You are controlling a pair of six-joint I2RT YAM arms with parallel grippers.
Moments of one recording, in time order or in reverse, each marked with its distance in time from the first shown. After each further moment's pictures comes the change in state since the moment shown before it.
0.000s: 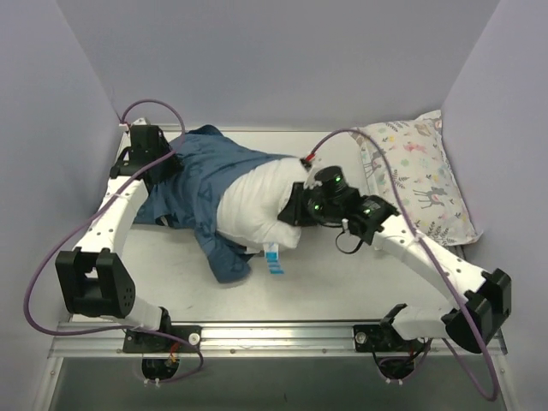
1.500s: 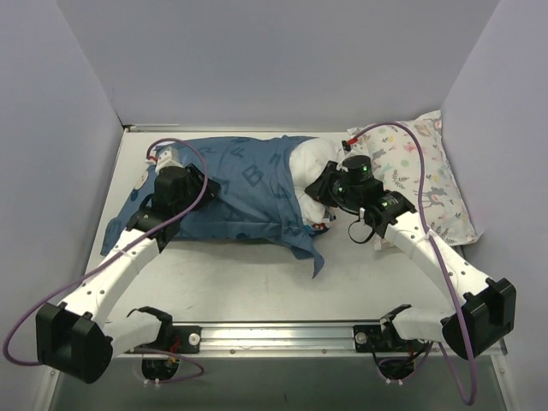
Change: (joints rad) left arm -0.318 -0.396 -0.431 0.281 -0.008 -0.221; right arm -0.182 -0.005 -0.098 0.135 0.139 0.096
